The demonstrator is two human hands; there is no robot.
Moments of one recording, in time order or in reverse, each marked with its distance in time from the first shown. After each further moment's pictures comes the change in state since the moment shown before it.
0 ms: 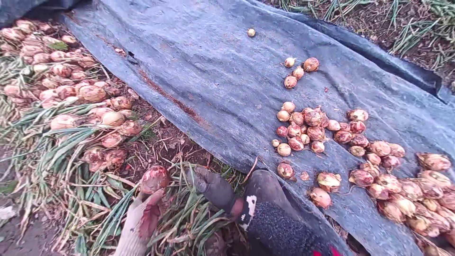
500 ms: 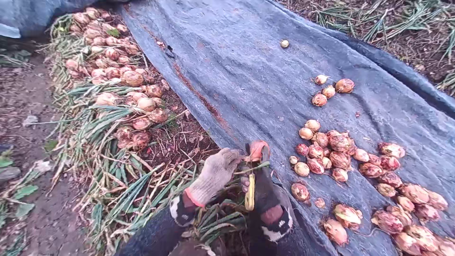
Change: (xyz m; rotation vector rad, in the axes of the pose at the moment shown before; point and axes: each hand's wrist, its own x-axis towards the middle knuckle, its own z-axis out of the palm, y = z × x) left_hand 0.018 0.030 0.165 1.047 -0.477 0.841; right_hand -0.014 -0.018 -0.060 1.299 0.226 0.264
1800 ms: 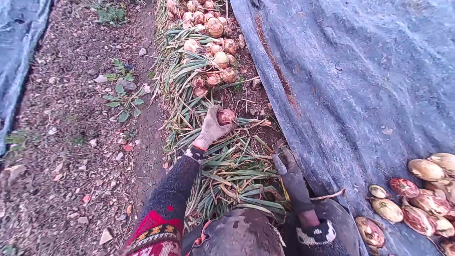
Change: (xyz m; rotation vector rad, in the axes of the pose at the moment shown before) left_hand -0.101 -0.232 -0.085 0.072 0.447 -0.618; right_hand 0.083 0.069 -0.027 -1.481 0.064 -0.166
